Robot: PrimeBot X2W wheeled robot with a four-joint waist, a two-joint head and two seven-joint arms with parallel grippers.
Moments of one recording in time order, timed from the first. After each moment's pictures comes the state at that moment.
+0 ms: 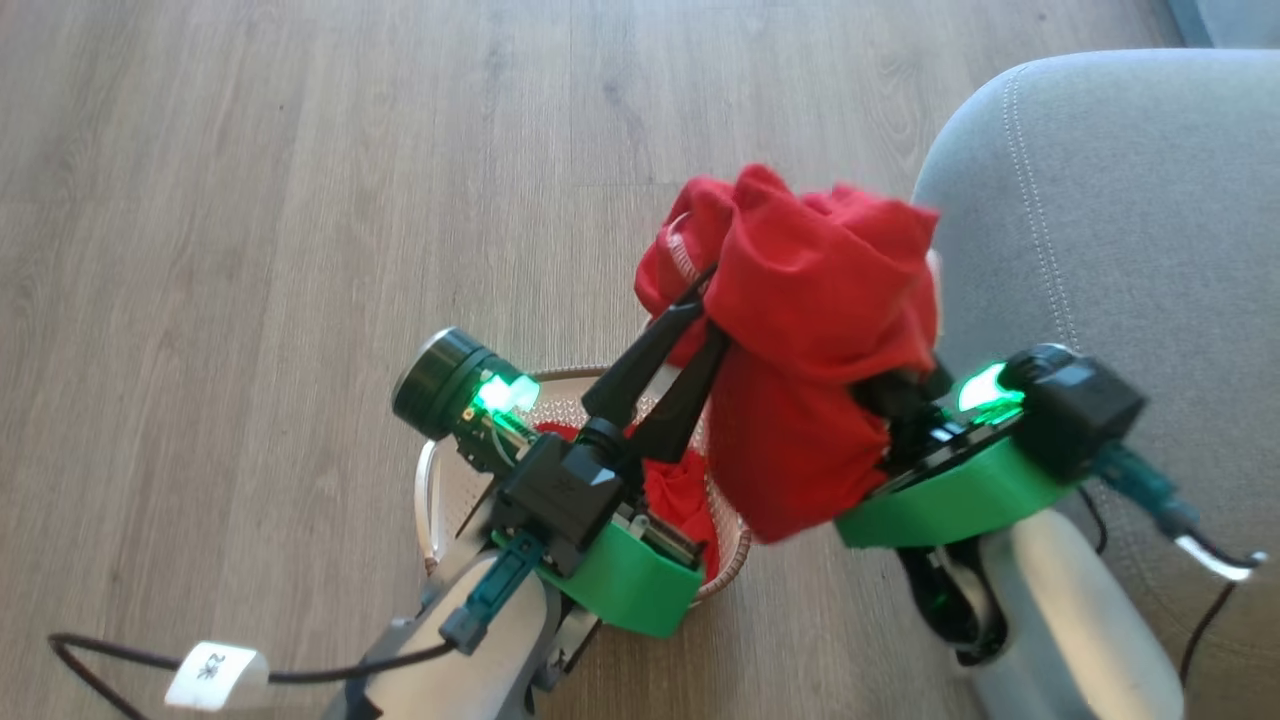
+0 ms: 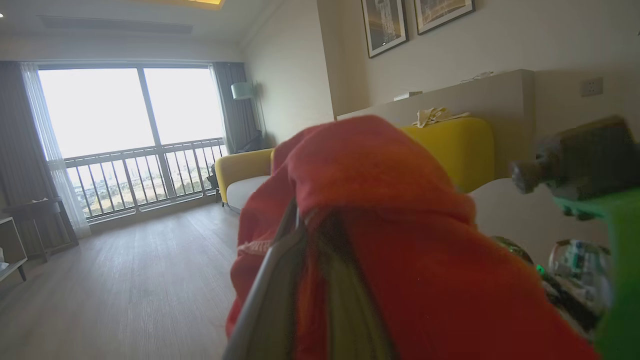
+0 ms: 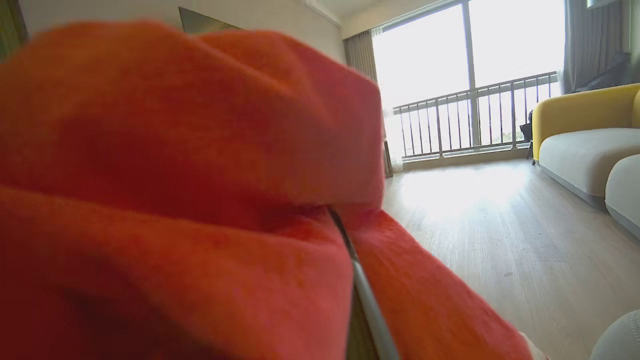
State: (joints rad) left arm -0.34 0.05 -0.61 -0.14 -0.08 0.06 -0.26; right arm -0.25 -0.07 0.34 0.01 0.32 0.12 -0.26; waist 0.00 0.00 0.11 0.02
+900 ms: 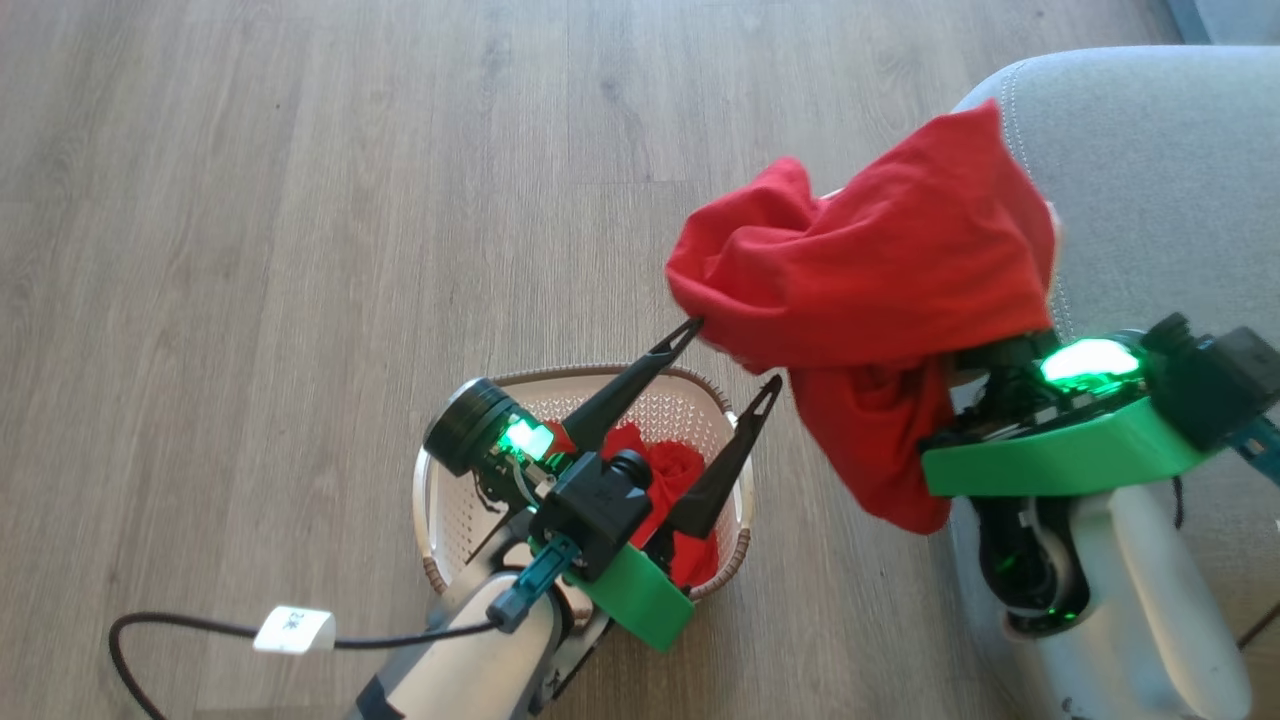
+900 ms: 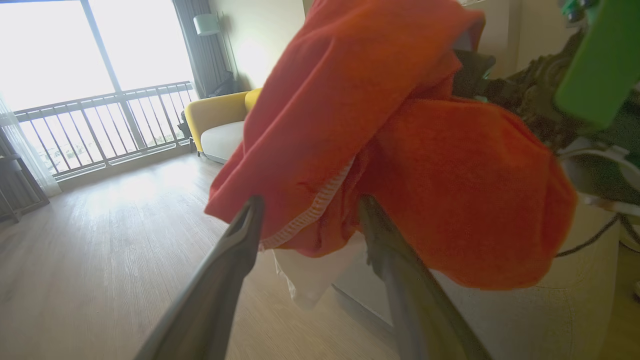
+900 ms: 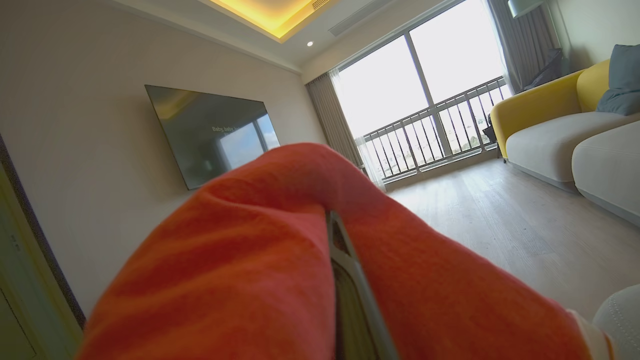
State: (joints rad) left arm -0.30 0.05 -0.61 0.05 -0.04 -0.03 -0.26; right arm -0.25 -0.07 0.20 -0.06 0.54 0.12 -0.26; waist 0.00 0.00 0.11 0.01
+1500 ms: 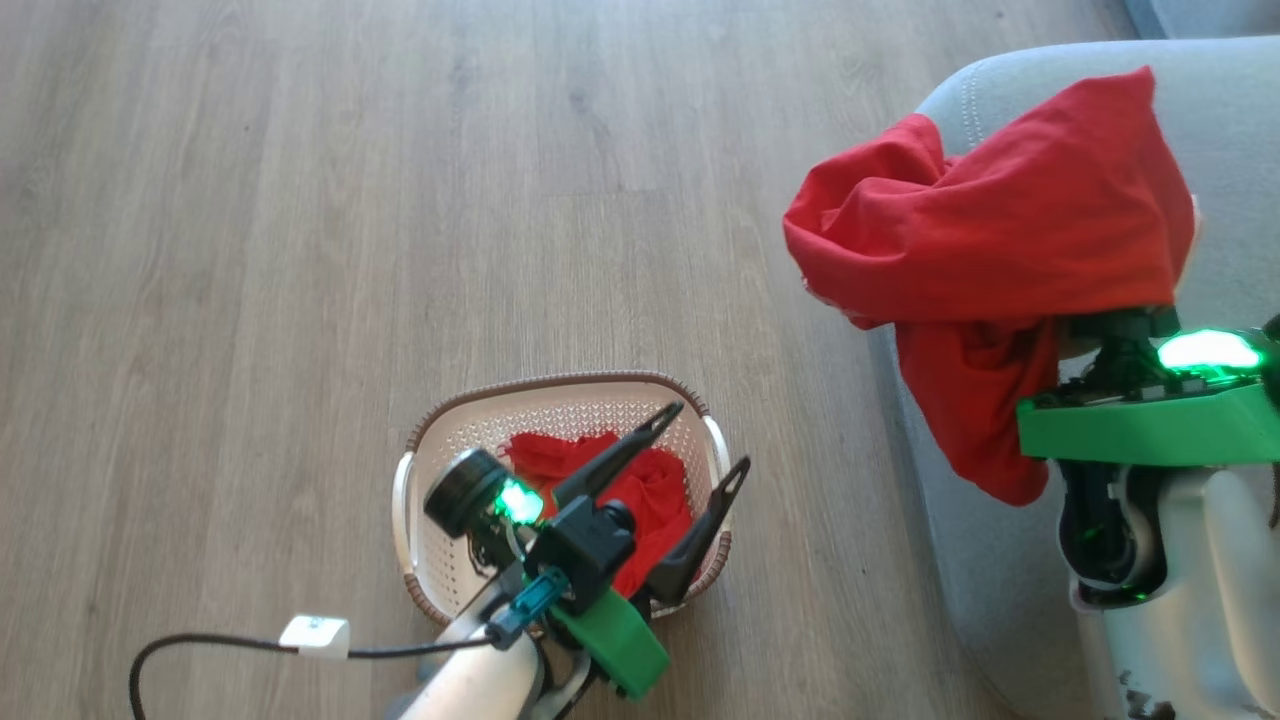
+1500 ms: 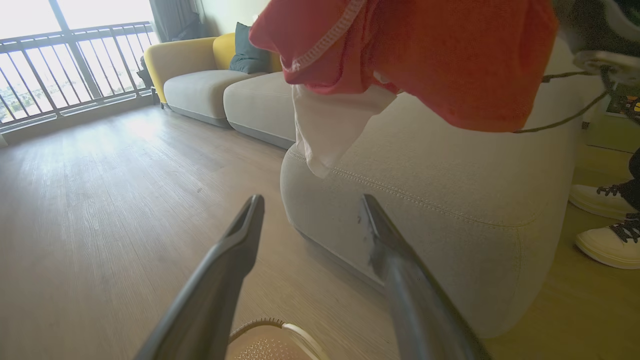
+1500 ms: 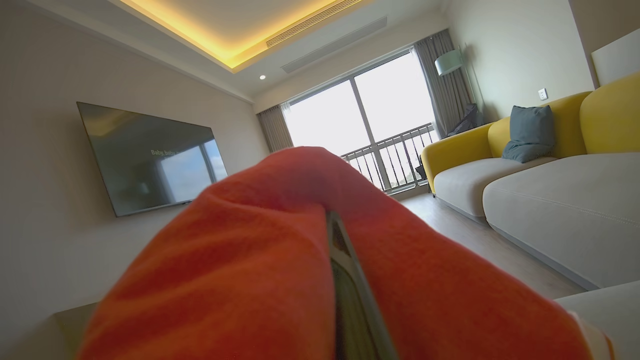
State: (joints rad) left arm -0.22 0.06 -0.59 0.16 -0.05 -0.10 -0.26; right arm -0.25 -0.06 0.02 -0.07 0.49 0.12 -0.26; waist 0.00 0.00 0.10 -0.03
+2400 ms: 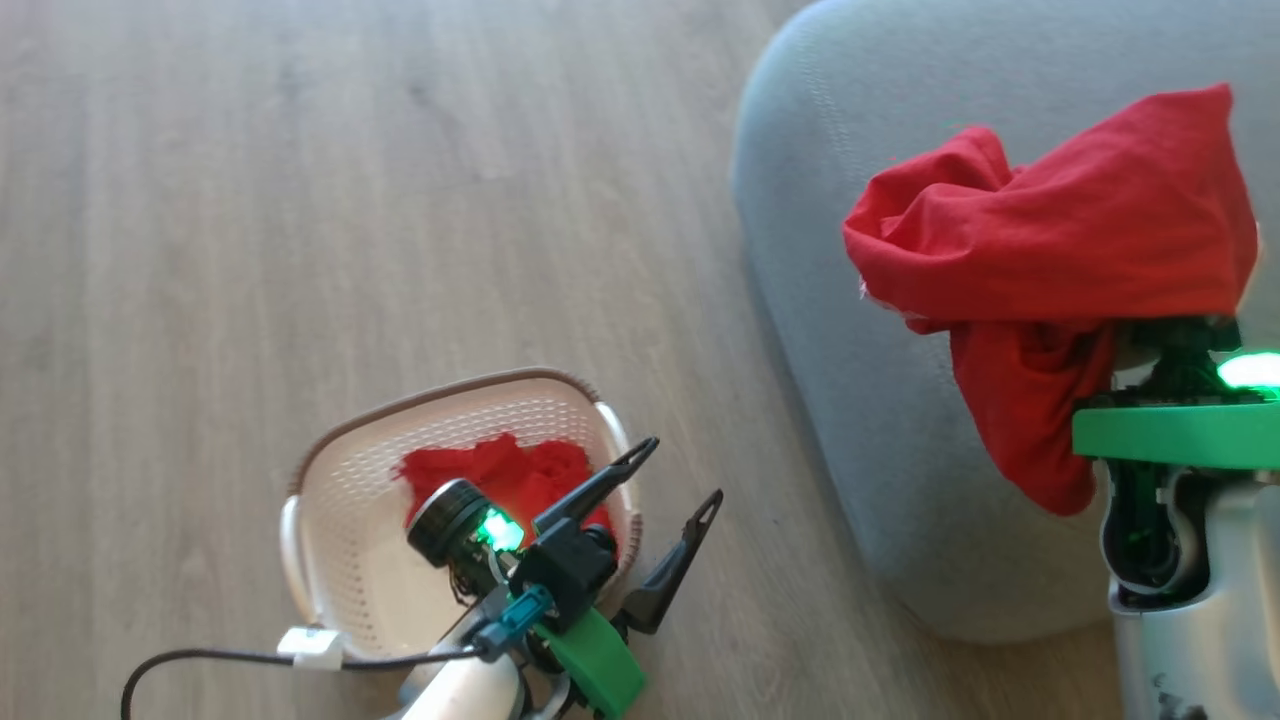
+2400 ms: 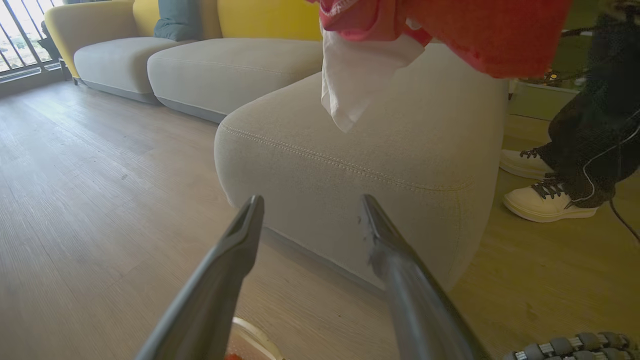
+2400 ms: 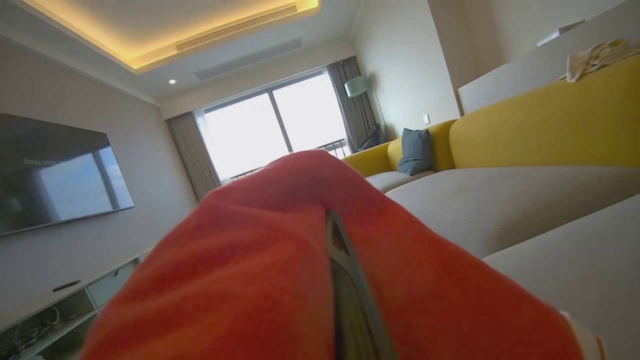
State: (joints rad) left arm -0.18 0.07 -0.56 0.21 -0.04 -0.13 -0.26; right arm -0.23 -0.06 -0.07 -0.06 0.48 0.12 -0.26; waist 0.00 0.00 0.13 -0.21
